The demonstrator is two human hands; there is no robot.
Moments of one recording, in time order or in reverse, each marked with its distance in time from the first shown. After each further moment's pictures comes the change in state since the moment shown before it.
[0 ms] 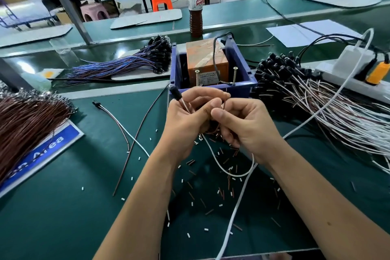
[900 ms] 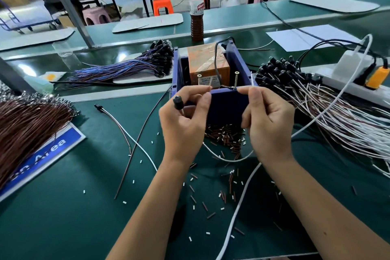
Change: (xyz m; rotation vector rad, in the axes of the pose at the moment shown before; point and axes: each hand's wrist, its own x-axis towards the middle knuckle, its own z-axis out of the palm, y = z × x) left_hand -0.002 -0.004 0.006 0.533 0.357 0.410; right_hand 0.002 0.005 -0.008 -0.350 0.536 -0.358
